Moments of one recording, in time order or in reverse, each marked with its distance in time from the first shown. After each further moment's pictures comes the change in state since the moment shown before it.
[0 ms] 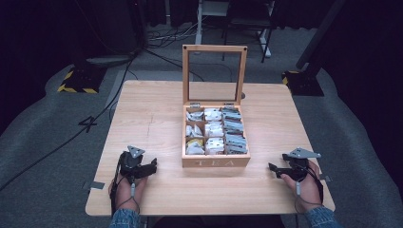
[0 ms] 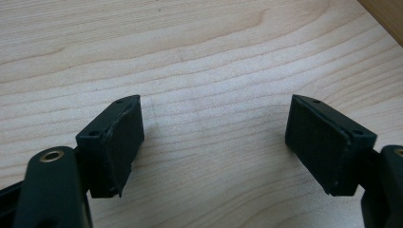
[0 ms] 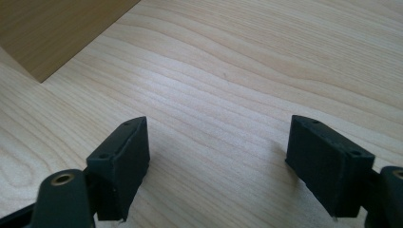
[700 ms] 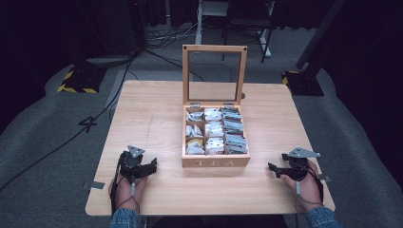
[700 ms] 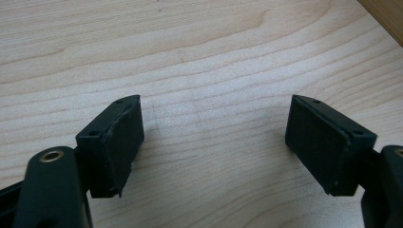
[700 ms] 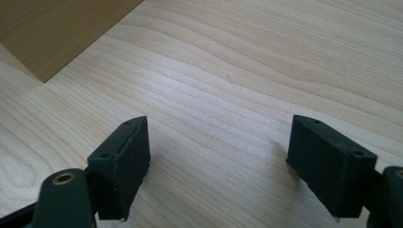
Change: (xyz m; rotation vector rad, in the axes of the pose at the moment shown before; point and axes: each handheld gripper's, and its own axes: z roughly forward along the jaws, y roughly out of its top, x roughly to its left) left arm 0.000 0.001 0.000 0.003 0.002 0.003; right arm 0.000 0.001 0.001 0.005 0.013 -0.006
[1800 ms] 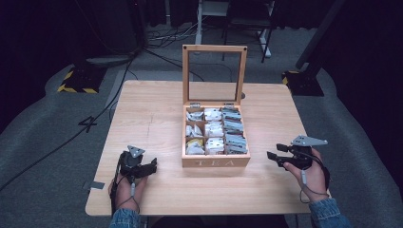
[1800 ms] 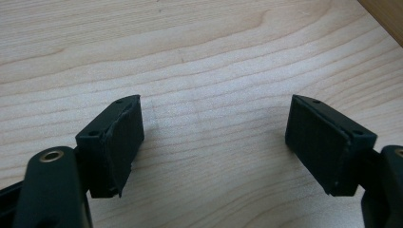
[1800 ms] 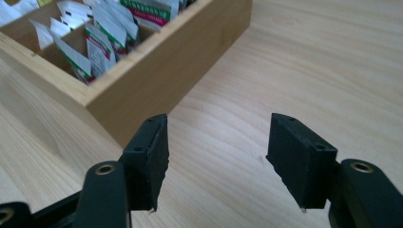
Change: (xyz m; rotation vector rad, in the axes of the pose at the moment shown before) left arm 0.000 0.000 0.000 -0.002 0.000 -0.003; right arm 0.008 0.055 -0.029 -0.079 0.126 0.006
